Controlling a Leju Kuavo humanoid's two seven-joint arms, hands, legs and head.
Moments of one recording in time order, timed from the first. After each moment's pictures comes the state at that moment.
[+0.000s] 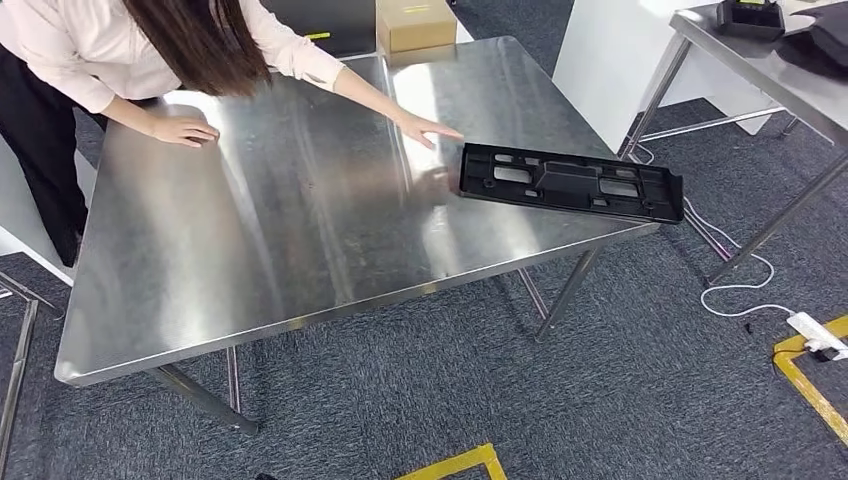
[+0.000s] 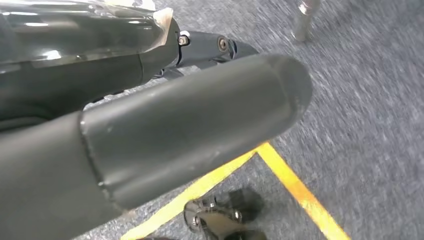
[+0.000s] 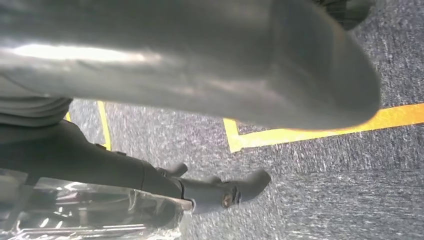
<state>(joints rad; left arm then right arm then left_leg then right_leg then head) -0.11 -0.17 0.68 -0.20 -0.95 0.21 -0.37 -0.10 0.11 -1.22 -0.21 1.48 -0.25 -0.08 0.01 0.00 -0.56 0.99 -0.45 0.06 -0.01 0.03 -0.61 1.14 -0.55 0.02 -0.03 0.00</state>
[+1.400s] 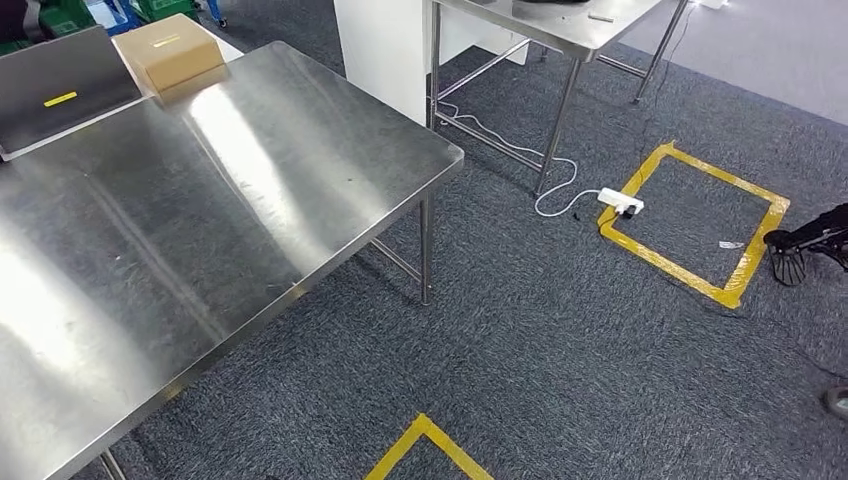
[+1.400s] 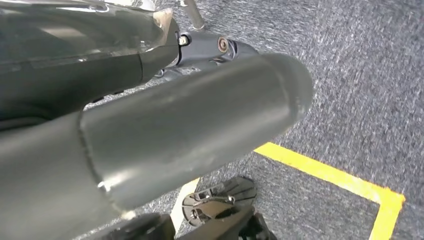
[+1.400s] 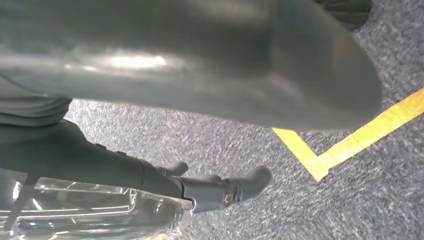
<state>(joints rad) -0.10 -0.18 0.68 -0.20 -0.95 0.21 -0.37 -0.10 0.10 -1.22 -0.21 1.49 -0.25 -0.07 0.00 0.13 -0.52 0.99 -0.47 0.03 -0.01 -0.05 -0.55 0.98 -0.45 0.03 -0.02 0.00</state>
